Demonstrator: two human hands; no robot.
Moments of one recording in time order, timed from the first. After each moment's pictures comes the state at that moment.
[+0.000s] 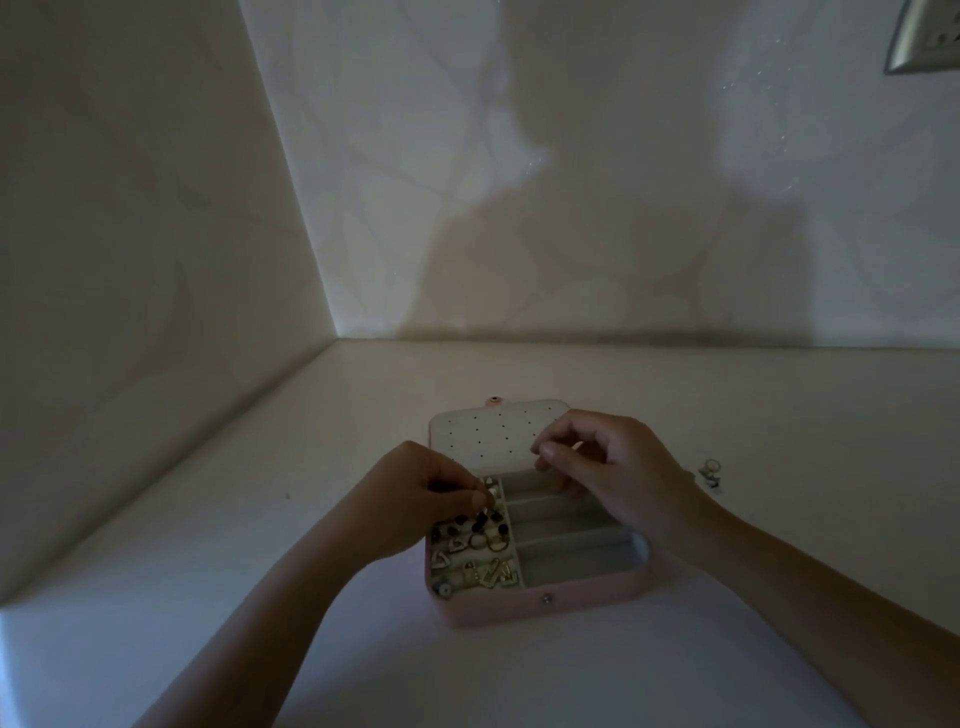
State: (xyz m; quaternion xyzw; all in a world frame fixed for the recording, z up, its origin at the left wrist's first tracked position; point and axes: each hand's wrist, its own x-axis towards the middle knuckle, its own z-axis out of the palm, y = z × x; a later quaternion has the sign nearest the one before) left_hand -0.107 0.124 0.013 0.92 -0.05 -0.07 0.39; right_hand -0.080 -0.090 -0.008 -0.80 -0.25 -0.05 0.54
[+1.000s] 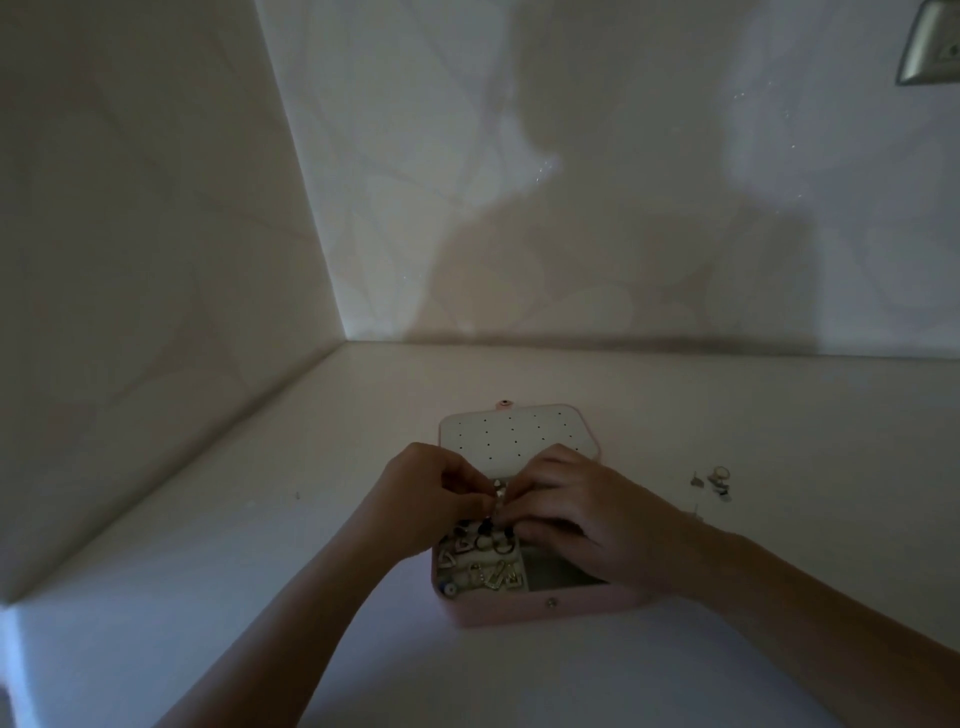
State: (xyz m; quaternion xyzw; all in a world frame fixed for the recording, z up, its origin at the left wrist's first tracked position) left_hand -0.107 0.118 0.011 0.92 -0.01 -0.03 0.39; right_hand -0.078 -0.079 -0.022 -0.83 -0.50 -0.12 0.23
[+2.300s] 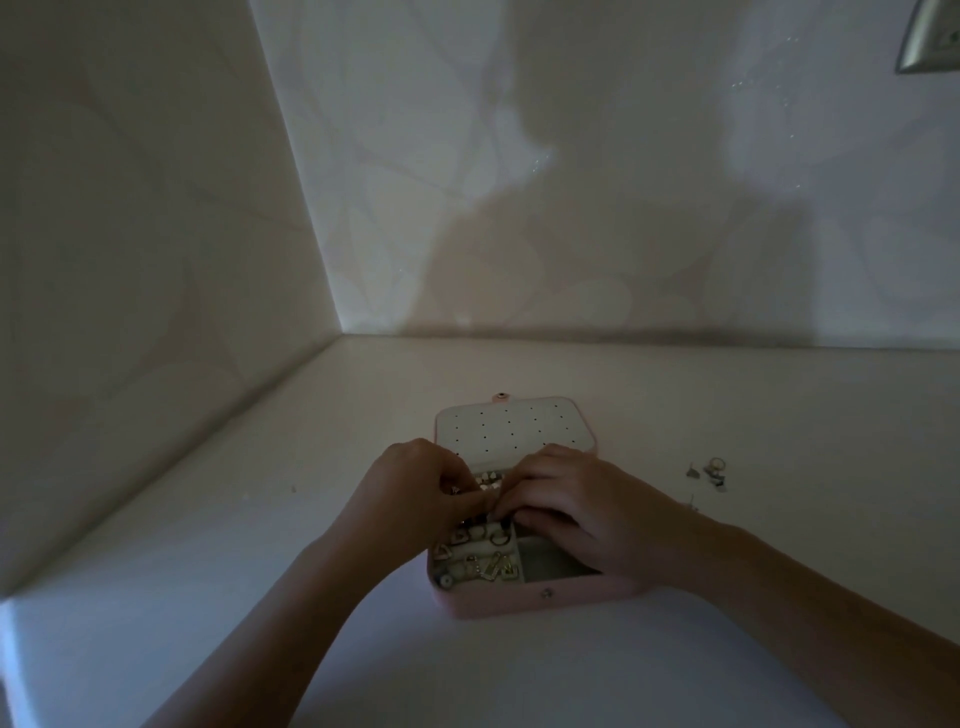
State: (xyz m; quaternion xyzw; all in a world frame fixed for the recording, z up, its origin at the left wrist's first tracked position) left_hand -0.111 0.117 0.013 0.98 -0.05 0.04 0.20; right_hand -0.080 -0.078 -0.021 -0.83 -0.49 -0.09 0.23
